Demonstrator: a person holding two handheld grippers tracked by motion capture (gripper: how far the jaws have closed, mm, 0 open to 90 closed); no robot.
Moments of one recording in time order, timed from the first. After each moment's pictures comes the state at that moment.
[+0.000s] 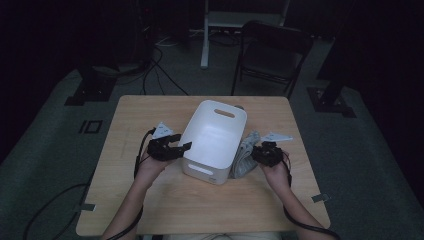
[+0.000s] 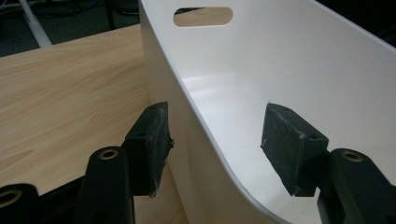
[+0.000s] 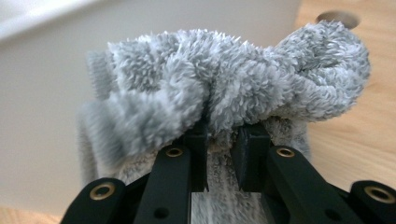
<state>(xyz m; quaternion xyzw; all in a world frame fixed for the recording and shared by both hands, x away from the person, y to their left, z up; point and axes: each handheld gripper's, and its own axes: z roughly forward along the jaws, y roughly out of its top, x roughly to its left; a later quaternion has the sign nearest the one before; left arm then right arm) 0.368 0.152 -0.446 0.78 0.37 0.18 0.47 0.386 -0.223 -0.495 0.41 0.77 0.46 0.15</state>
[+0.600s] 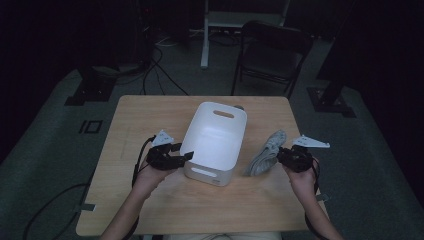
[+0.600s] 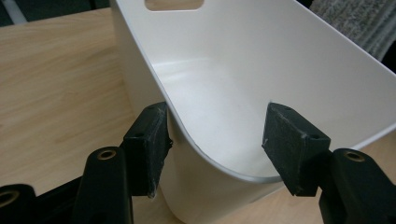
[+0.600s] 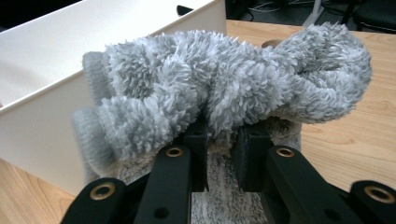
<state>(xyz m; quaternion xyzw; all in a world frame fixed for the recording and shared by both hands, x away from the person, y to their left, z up) 0.335 0.146 -0.440 0.79 0.38 0.14 0.47 0.343 -0.290 -0.461 0.43 0.73 0.50 0.18</state>
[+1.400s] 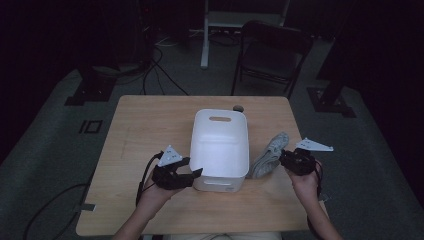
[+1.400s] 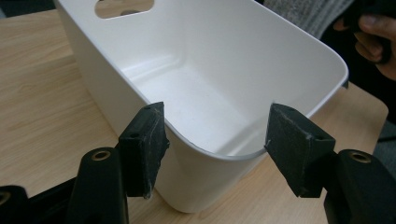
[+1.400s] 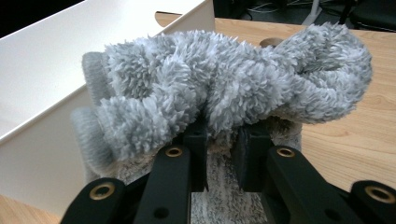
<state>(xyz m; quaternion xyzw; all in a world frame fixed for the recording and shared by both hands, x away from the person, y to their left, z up) 0.280 0.120 -0.430 0.80 0.35 0.14 0.47 0.334 -0.295 -0.462 0.43 0.73 0.50 0.19</state>
